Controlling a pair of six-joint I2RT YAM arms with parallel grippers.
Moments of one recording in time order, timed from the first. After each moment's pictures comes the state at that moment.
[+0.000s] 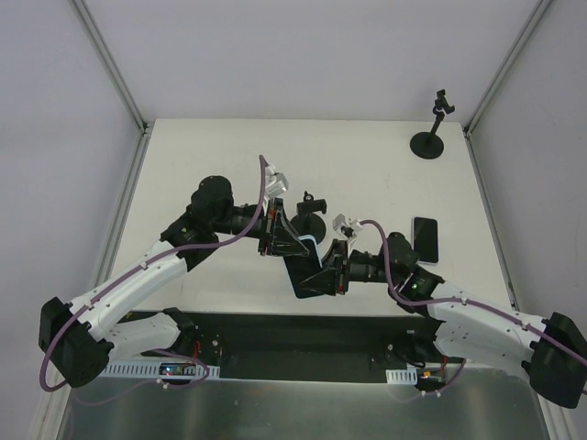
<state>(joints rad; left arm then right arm) -0.69 1.07 0.89 0.02 0.99 -0.50 0.92 0.89 0.42 0.45 -0.63 0.57</state>
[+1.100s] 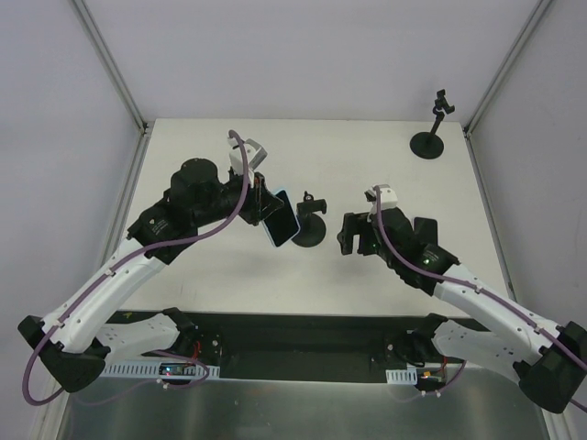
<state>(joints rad) -0.69 1.02 1.20 -0.47 0.25 -0.25 0.78 0.92 0.71 -0.39 0.29 0.44</state>
